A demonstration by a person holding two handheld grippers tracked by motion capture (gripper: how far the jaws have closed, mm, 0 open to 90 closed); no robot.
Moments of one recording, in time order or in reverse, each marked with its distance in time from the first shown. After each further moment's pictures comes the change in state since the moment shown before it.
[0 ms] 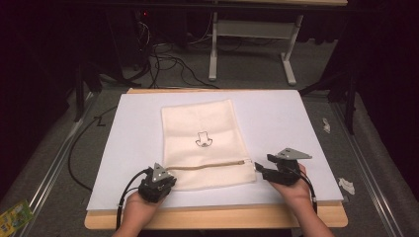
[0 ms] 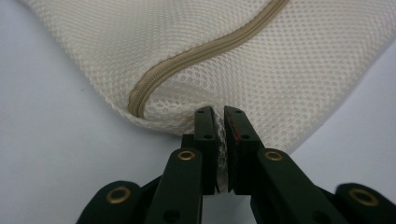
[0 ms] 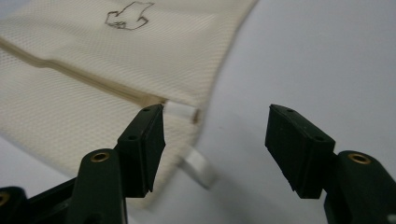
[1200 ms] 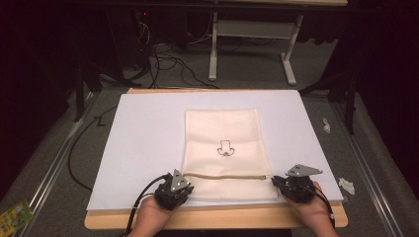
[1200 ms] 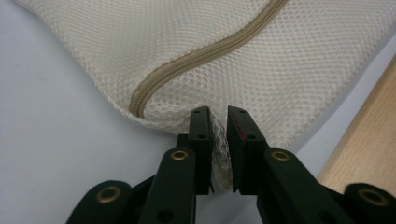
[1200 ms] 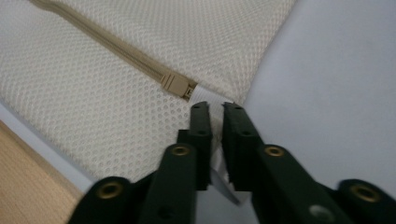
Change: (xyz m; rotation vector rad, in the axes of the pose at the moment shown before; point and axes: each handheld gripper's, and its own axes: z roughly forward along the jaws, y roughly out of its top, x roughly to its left) left arm -0.045 0.015 0.004 -0.011 -0.064 0.147; right arm -0.005 -0.039 -0.041 0.153 -0.018 -0.072
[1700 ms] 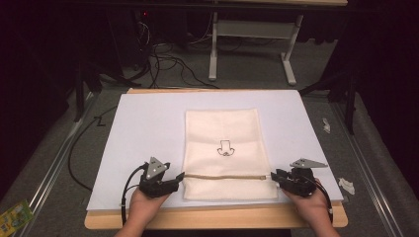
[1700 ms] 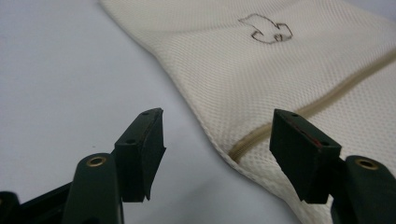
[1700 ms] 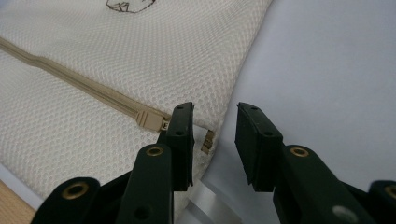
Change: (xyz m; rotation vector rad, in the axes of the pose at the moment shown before) left arm 0.055 -0.011 -0.018 -0.221 0.084 -0.284; right arm -0.015 0.006 0.011 -0.036 0.016 0.170
